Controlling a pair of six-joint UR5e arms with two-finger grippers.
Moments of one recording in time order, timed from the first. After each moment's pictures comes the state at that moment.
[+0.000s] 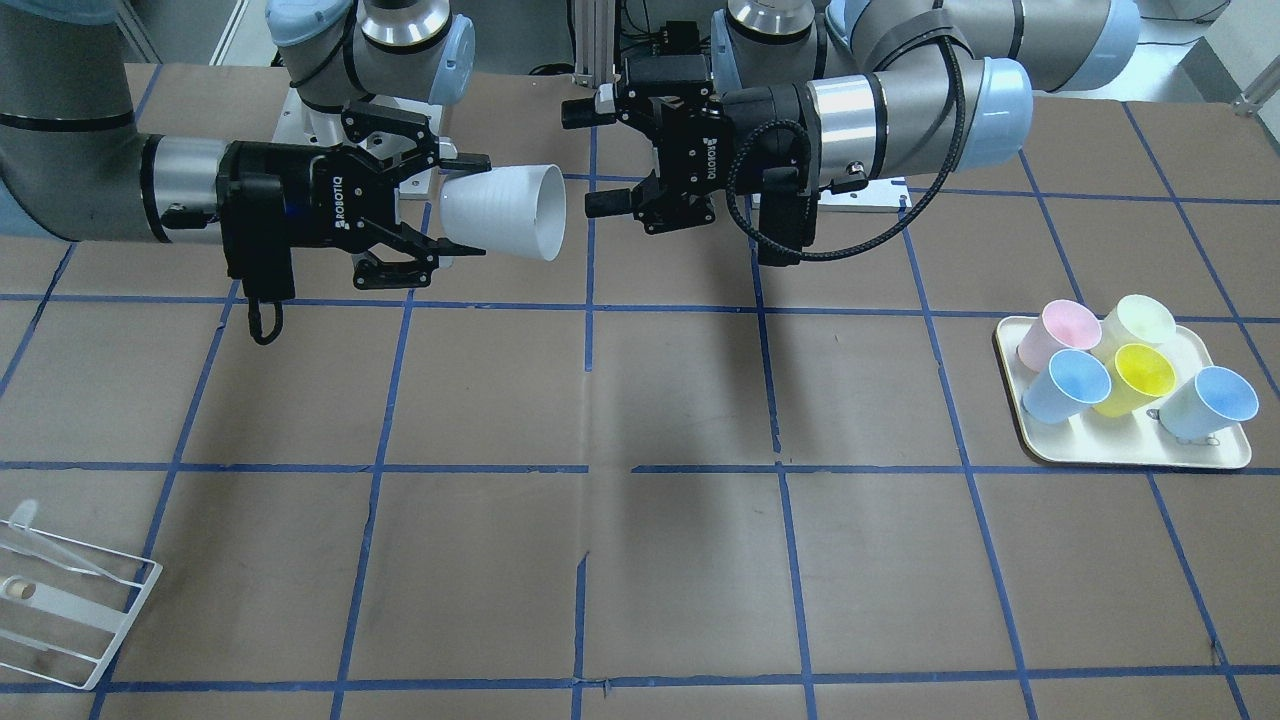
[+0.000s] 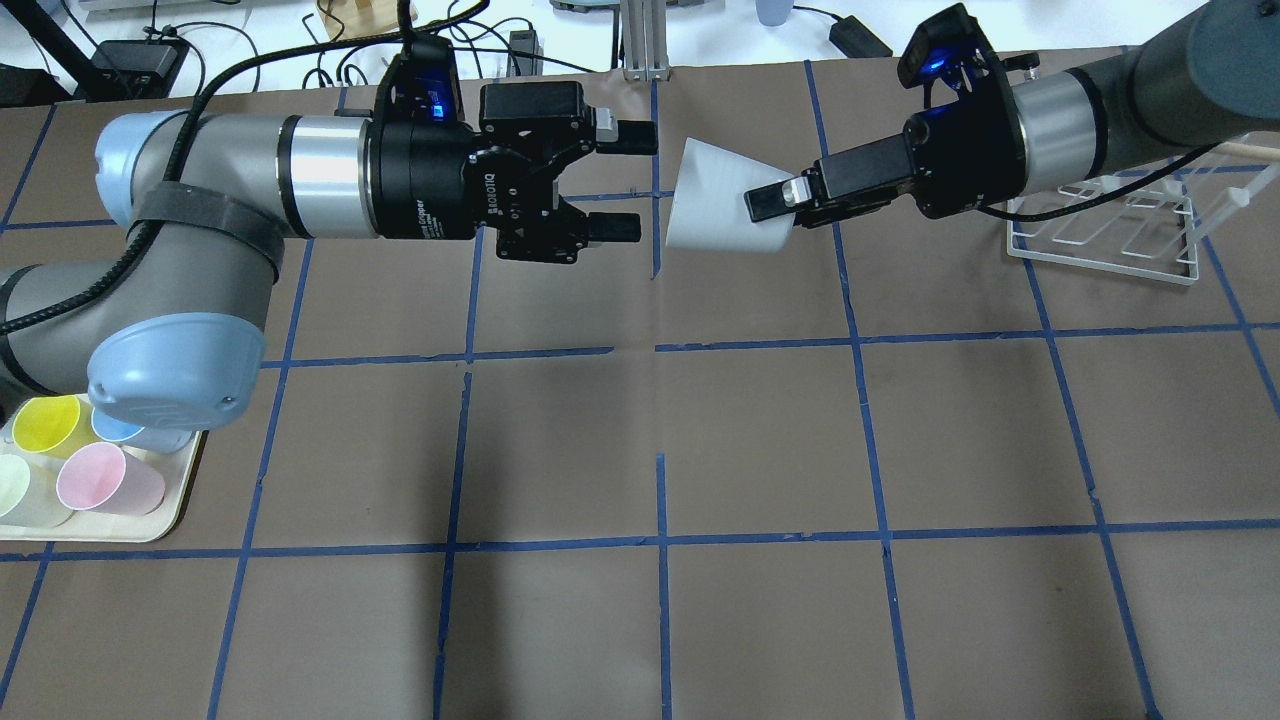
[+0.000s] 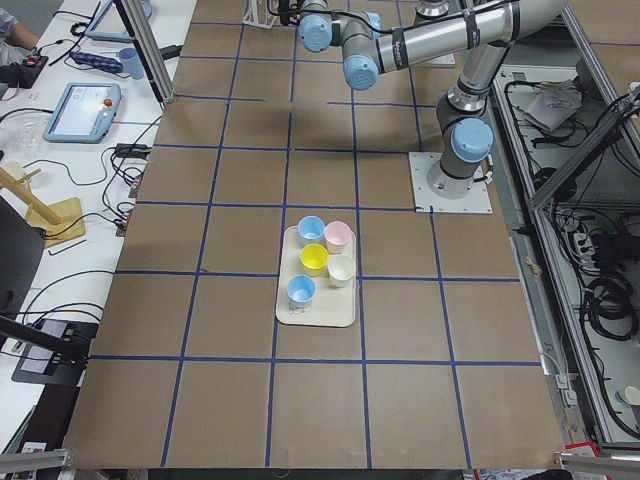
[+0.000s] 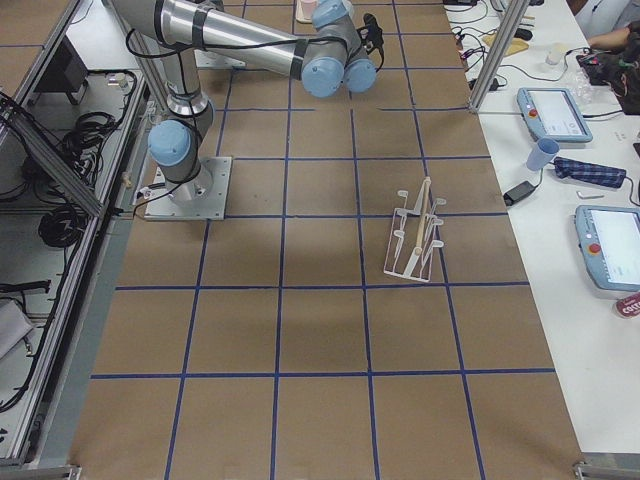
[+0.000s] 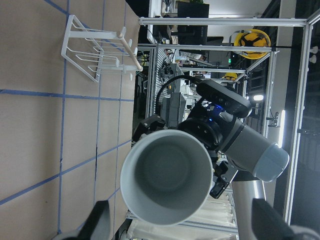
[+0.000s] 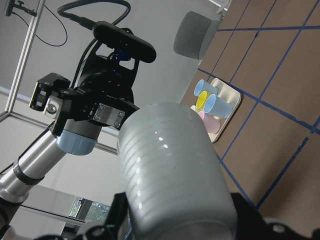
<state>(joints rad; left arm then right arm) -1.55 -1.55 -1.95 -1.16 0.17 -0.04 1.38 -1.43 1.62 -0.72 -0.39 -1.52</state>
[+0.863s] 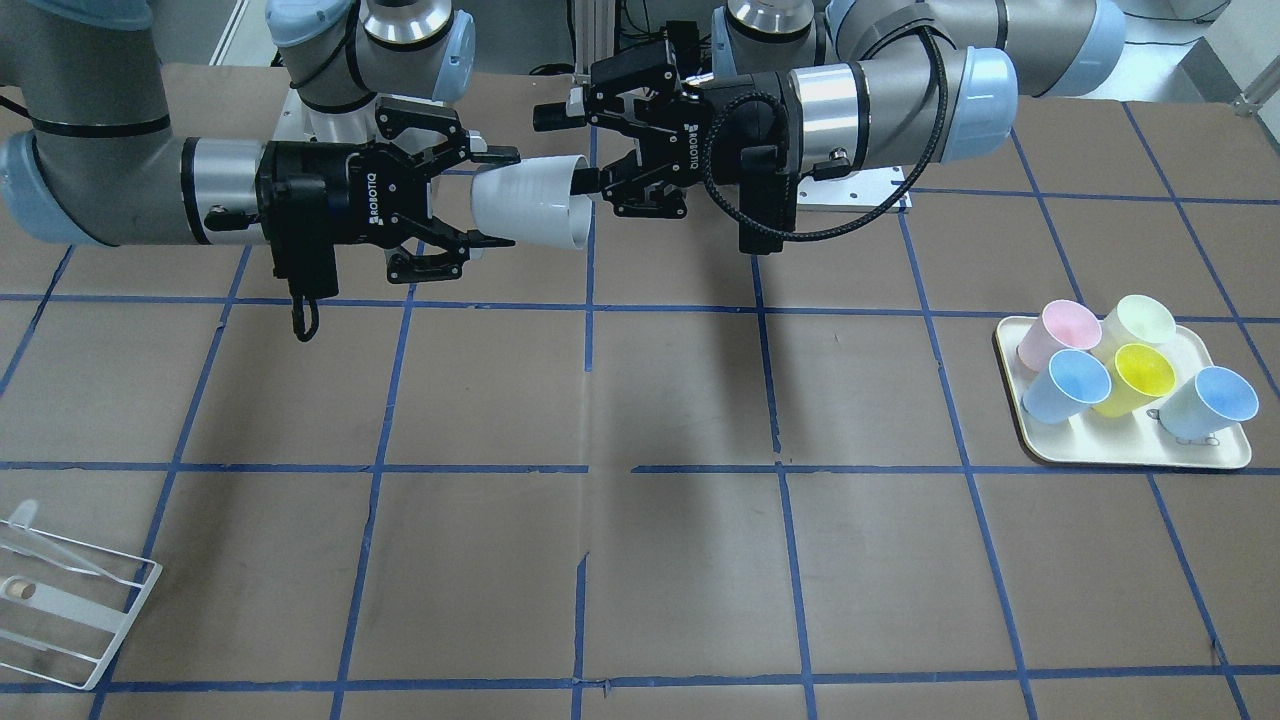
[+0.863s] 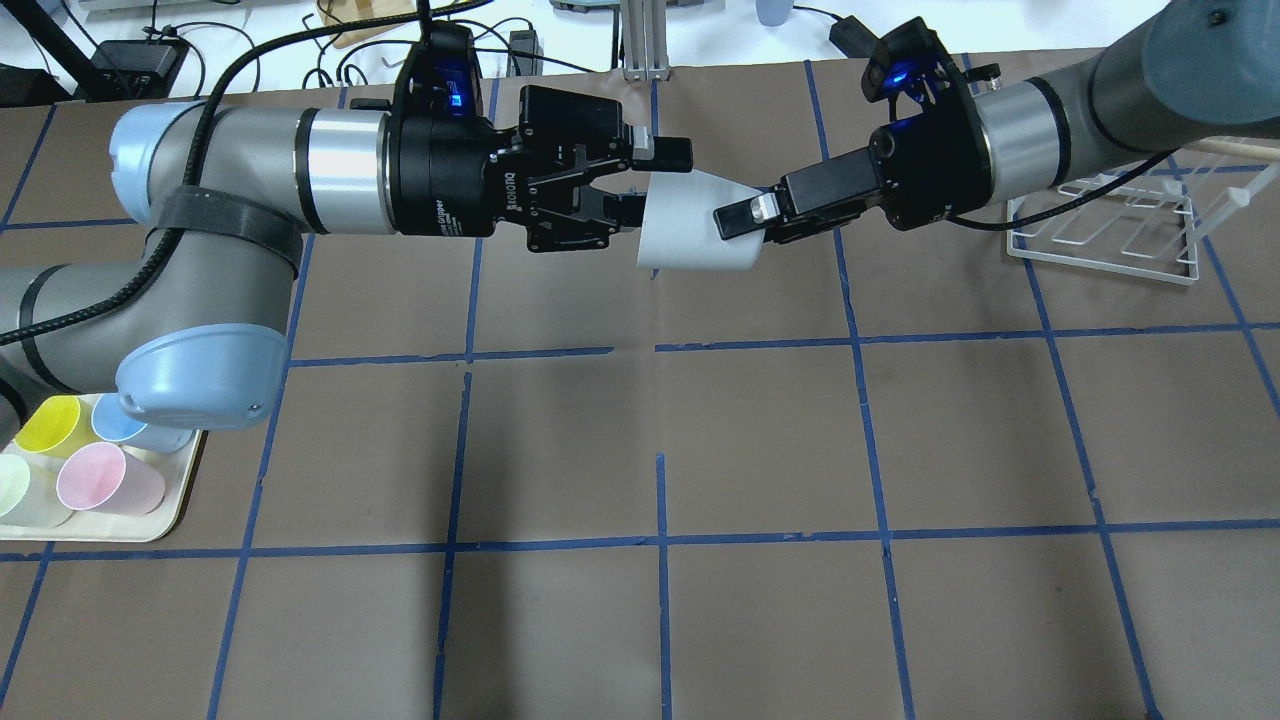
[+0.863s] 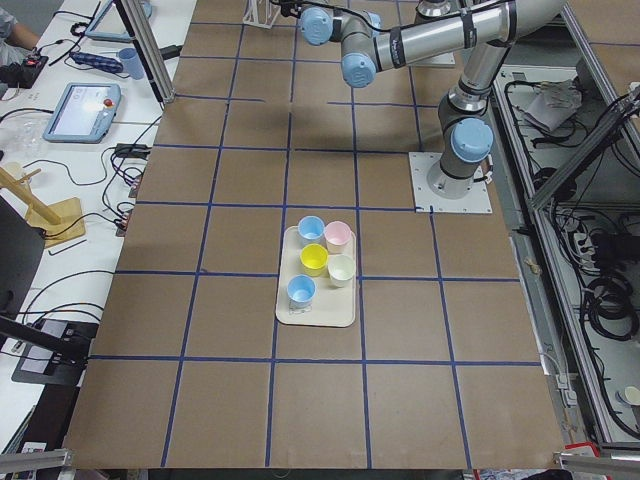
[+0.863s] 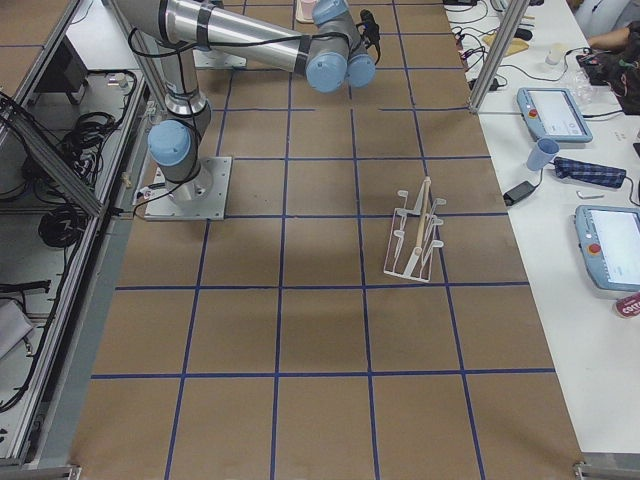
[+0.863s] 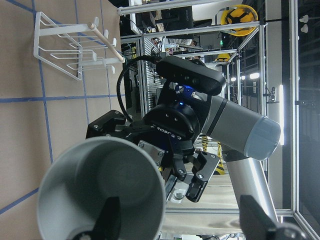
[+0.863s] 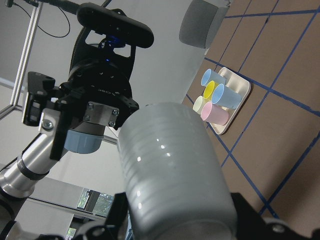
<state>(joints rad) -1.57 -1.56 -1.95 -1.07 0.17 -0.07 1.42 -1.42 1.62 -0.72 -0.39 -1.51</state>
